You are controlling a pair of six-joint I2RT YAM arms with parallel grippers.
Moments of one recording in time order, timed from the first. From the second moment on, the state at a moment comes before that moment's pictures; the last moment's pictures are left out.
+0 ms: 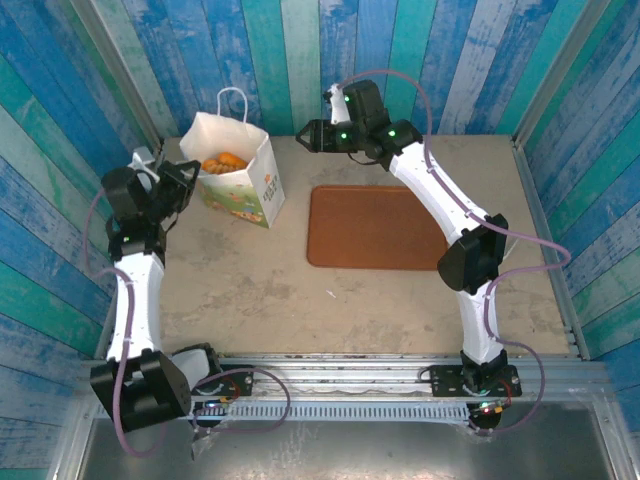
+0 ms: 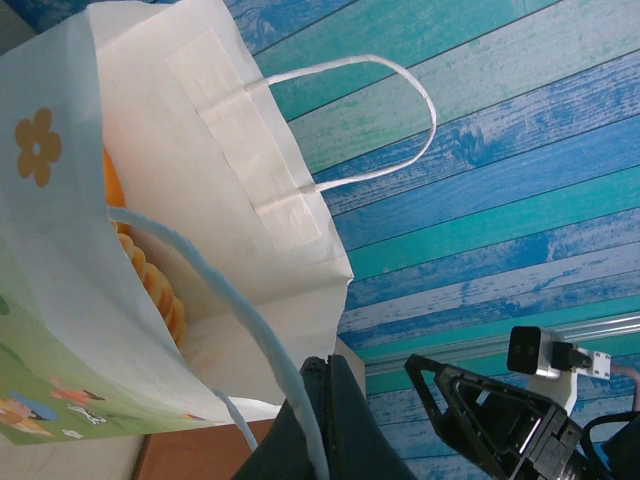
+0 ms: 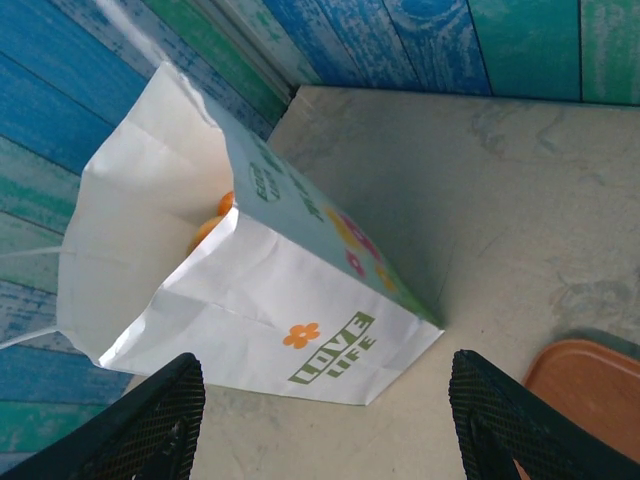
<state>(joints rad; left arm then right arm) 0.28 1.07 0.94 -0.09 0.64 -0.99 0.58 2.11 2.25 -0.68 -0.34 0.46</state>
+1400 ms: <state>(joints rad) 0.28 0.81 1.17 -0.87 0.01 -0.55 0.78 2.37 2.55 -0.69 -0.49 0.33</state>
